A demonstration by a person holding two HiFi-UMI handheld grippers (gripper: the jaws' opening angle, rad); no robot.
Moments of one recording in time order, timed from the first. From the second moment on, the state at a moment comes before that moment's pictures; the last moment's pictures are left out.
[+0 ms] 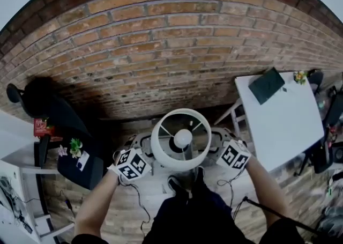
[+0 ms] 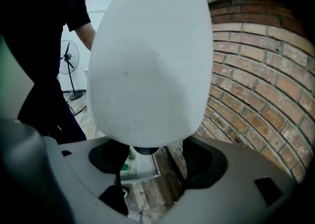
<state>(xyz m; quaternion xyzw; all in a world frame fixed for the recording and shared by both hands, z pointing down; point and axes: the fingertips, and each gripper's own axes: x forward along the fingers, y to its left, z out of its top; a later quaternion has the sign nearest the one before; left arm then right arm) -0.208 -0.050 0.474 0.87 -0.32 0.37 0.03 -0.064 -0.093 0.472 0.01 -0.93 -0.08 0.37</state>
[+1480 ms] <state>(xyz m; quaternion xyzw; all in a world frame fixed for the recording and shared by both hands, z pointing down) 0.213 -0.198 0.378 0.92 -0.21 0.33 -0.06 0.358 -0.196 0.359 0.19 -0.92 -0.06 0.35</state>
